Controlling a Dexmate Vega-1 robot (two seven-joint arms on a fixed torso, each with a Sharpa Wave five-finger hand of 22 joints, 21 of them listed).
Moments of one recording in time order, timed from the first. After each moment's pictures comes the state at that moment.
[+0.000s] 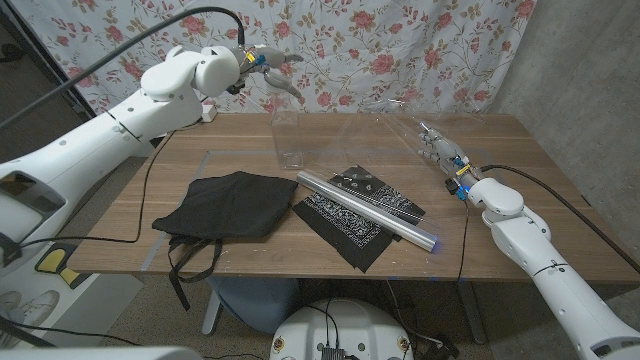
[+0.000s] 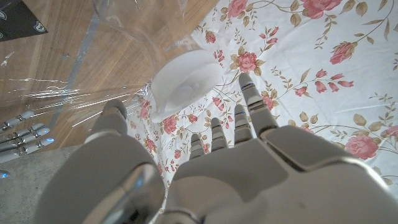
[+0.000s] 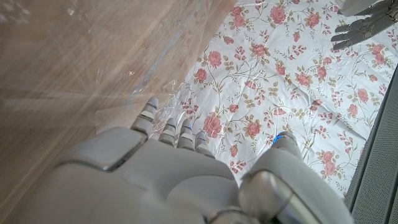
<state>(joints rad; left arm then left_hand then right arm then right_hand) 0.23 0.92 0.74 -1.86 0.66 0.23 -0.45 0.54 -0.08 0.42 -0.14 0.17 -0.07 -0.14 0.19 0.20 0.04 0.04 0.25 0.26 0.15 0.21 0.19 0.18 0.47 0.22 0.23 0.20 -1.03 -0.48 -0.08 -1.58 0.23 0.09 0.18 0.28 0.00 0.12 -0.09 0.19 -0.13 -0.02 0.20 0.20 -0.03 0.03 0.22 0.23 -0.11 0.05 0.21 0.21 0.08 0.21 0.18 0.17</state>
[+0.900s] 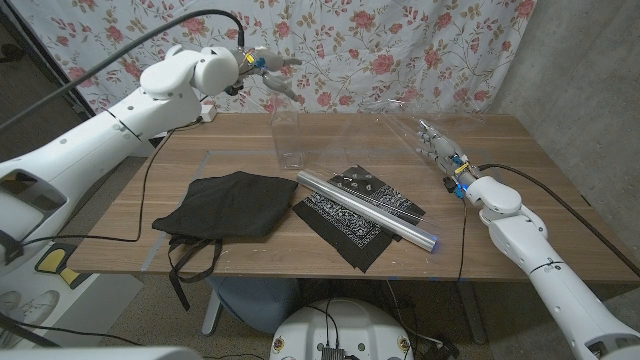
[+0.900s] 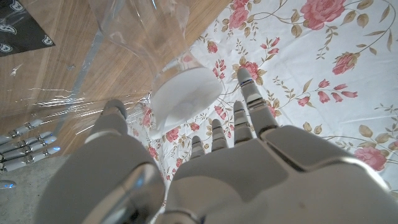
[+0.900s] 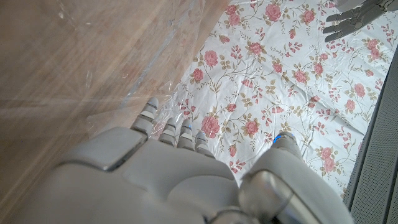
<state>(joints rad) 0.22 0.91 0.74 -1.83 0.66 0.20 -0.48 0.54 -0.08 0.41 -0.14 0.17 -0.09 -0.13 0.19 0.20 0.02 0.04 0.24 0.26 0.20 0.21 0.20 0.18 0.53 0.22 0.26 0.21 -1.01 -0.46 -0.08 -1.56 0.25 0.09 0.20 0.28 0.00 0.12 -0.09 0.19 -0.13 -0.02 0.20 0.20 -0.03 0.03 0.22 0.23 -0.11 0.05 0.21 0.21 0.08 0.21 0.18 0.17</state>
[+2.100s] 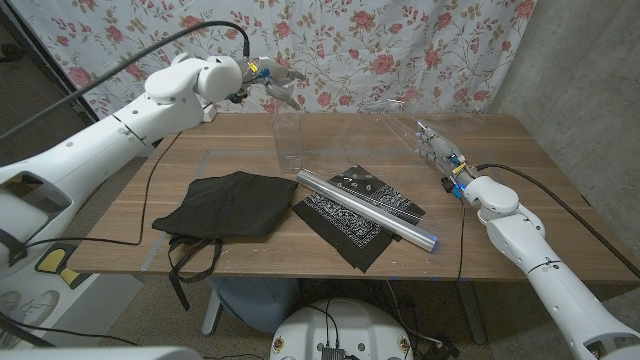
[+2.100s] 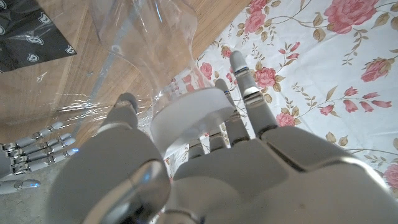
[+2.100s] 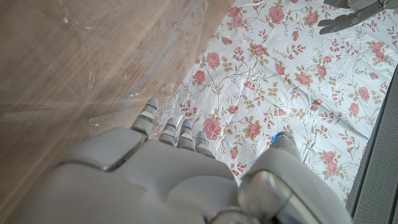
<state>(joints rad) 0.23 0.90 0.76 -1.80 0.63 0.15 -0.47 0.66 0.00 0.41 -0.16 0.18 0.10 -0.16 0.26 0.21 0.17 -0.05 0.32 0.30 0.56 0.00 0.31 0.23 0.73 0.13 0.39 0.27 -1.01 -0.46 -0.09 -1.57 0.23 0.07 0.18 0.28 0.01 0.12 -0.09 0.19 -0.12 -0.03 0.20 0.20 -0.03 0.03 0.22 0.23 -0.12 0.06 0.21 0.21 0.07 0.21 0.18 0.17</state>
